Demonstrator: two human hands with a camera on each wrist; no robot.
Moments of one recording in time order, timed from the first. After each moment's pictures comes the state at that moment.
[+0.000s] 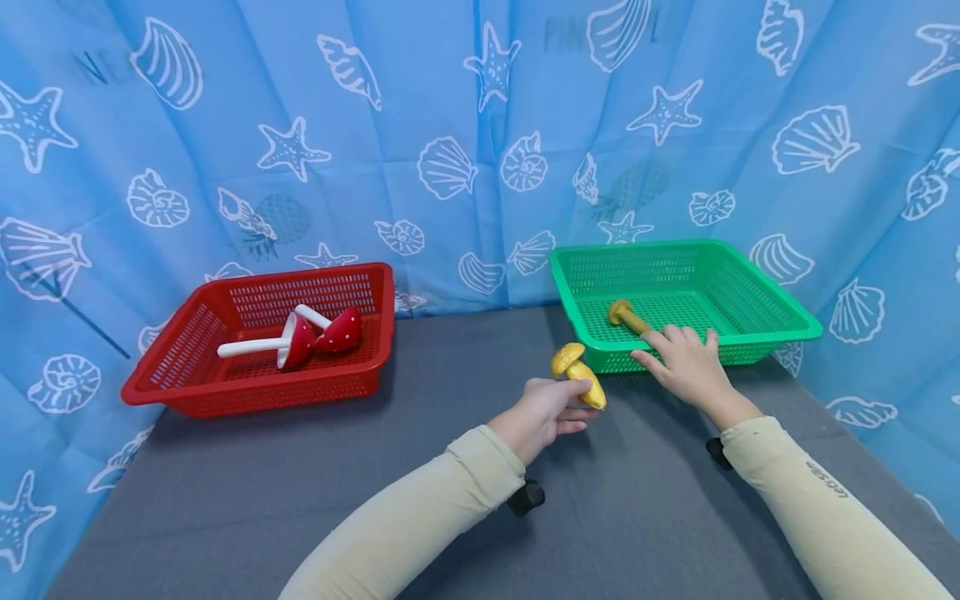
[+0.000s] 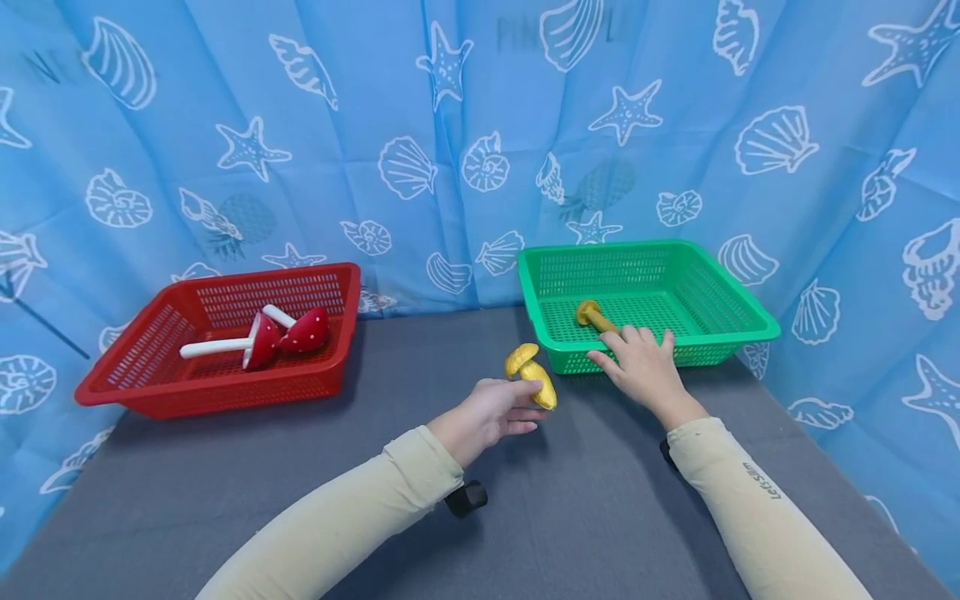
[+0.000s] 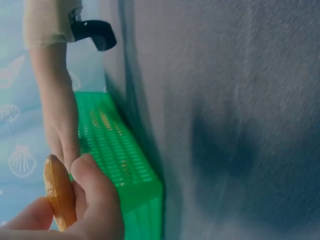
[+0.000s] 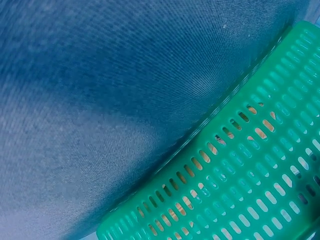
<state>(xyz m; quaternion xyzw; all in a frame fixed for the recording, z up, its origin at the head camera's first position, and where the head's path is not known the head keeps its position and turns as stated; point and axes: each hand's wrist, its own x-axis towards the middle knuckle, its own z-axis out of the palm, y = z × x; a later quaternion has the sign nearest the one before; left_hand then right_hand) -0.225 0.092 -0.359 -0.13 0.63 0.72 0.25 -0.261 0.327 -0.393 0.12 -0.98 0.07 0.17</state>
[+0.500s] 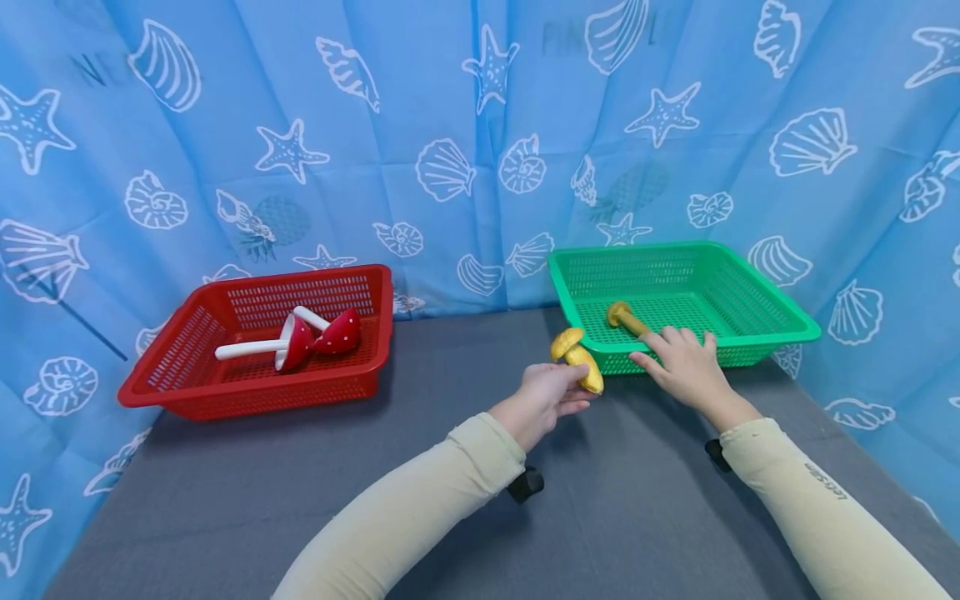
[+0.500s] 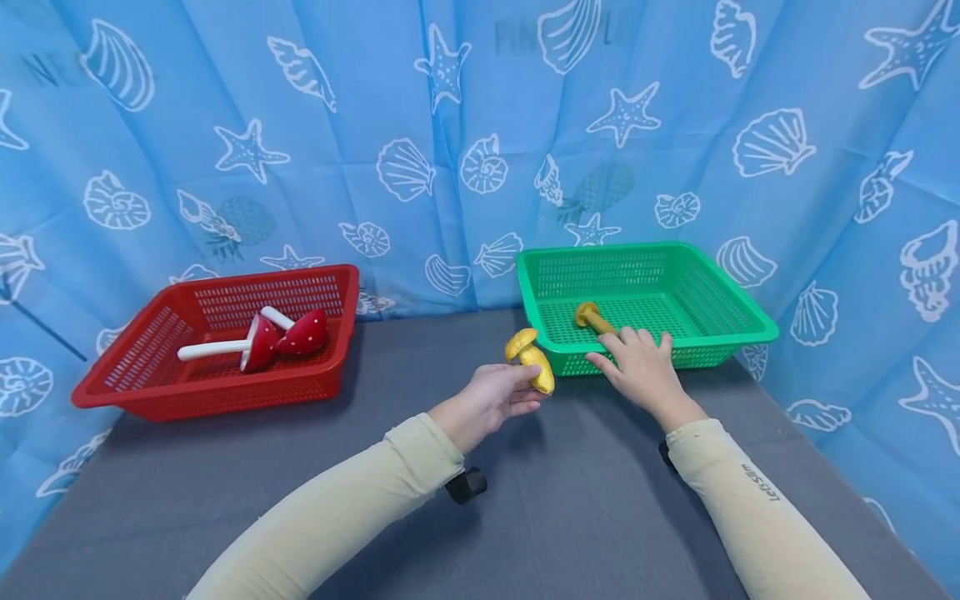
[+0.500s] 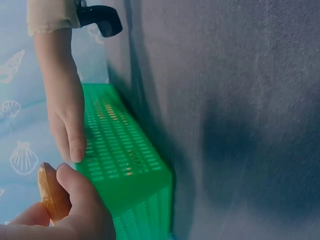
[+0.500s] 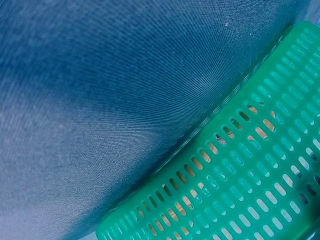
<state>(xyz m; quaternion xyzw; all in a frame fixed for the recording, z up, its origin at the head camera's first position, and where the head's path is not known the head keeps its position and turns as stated) -0.240 0.098 -0.352 -0.12 0.60 0.76 0.22 -0.261 0.327 -0.392 0.12 -0.98 0.07 0.17</state>
